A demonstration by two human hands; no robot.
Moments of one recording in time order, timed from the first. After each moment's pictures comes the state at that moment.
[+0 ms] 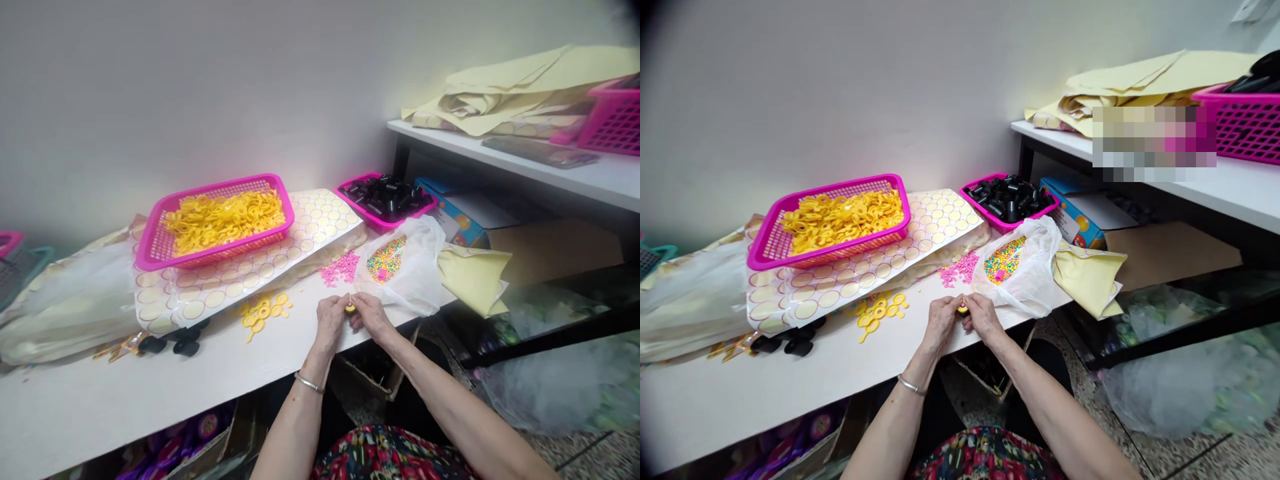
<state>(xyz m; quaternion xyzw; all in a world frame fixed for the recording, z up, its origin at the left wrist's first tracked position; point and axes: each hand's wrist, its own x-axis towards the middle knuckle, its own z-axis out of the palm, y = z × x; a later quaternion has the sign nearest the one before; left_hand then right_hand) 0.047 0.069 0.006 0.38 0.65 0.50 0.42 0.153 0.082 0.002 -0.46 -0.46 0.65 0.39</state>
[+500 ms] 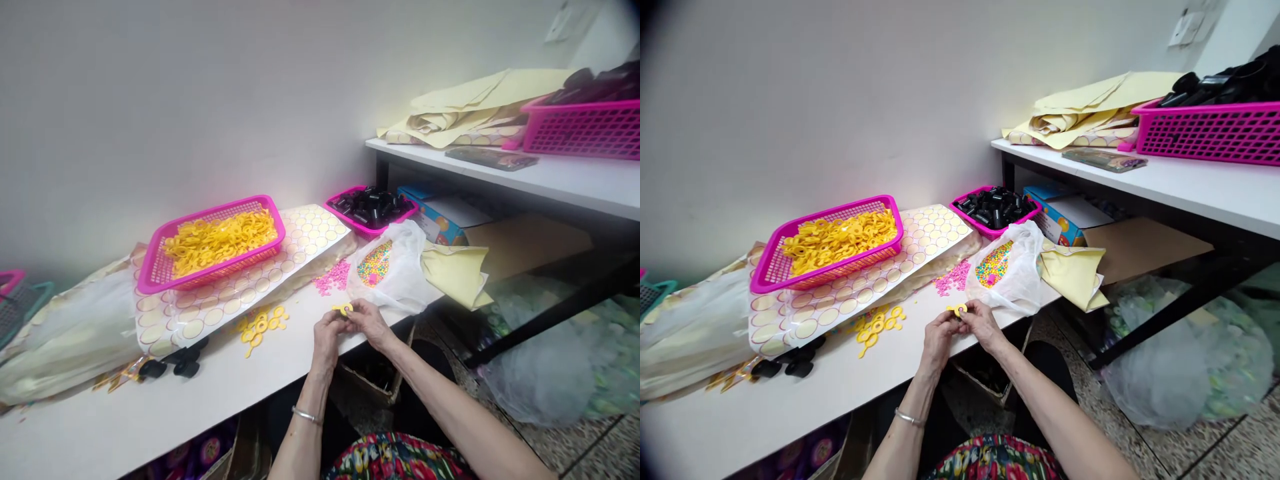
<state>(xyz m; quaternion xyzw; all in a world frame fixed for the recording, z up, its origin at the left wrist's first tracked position) 0.053 0.043 -0.003 0.34 0.50 0.59 0.54 0.164 0.069 0.005 -0.36 -0.38 0.71 0.46</state>
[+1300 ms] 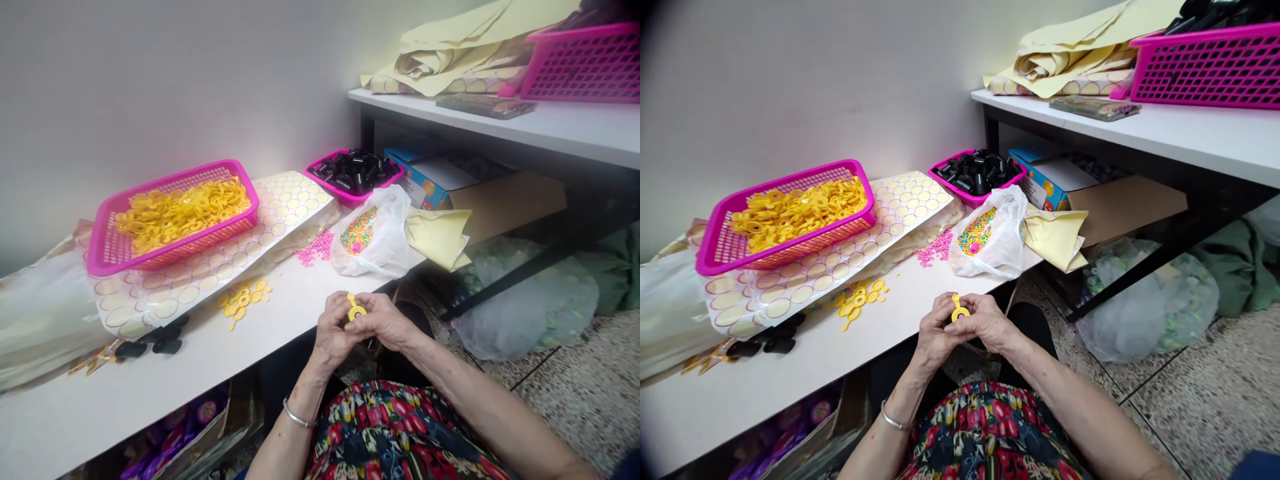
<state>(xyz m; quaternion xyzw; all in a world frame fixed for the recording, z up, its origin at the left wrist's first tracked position) 0.092 -0.014 0.034 0.64 0.45 0.50 0.37 0.220 0.000 0.057 -0.33 -0.35 0.78 0.40</state>
